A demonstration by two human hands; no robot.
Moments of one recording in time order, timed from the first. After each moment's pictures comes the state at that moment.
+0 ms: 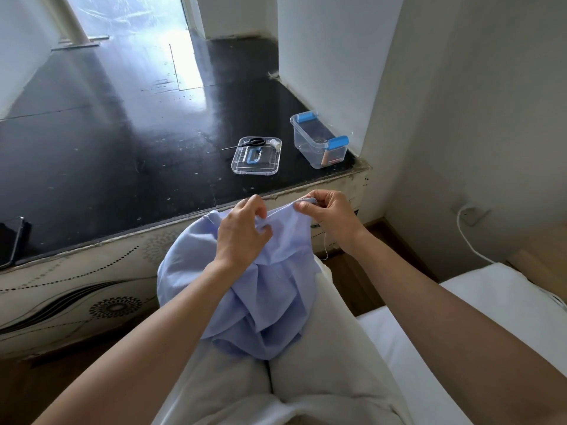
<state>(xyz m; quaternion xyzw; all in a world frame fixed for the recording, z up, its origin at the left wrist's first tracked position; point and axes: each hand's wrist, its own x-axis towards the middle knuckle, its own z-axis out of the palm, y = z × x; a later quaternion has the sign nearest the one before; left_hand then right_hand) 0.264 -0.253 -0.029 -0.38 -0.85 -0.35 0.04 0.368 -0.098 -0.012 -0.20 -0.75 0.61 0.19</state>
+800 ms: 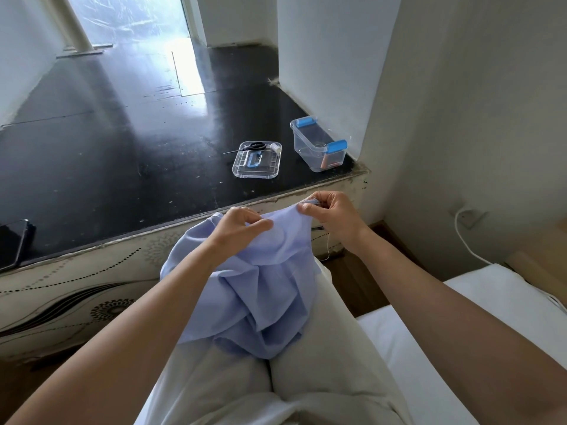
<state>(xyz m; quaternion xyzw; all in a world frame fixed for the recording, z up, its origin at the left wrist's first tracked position) 0.250 -0.262 -0.008 -0.34 -0.80 -0.44 -0.21 0.374 -0.094 -0.007 -0.19 -0.76 0.60 0.18</state>
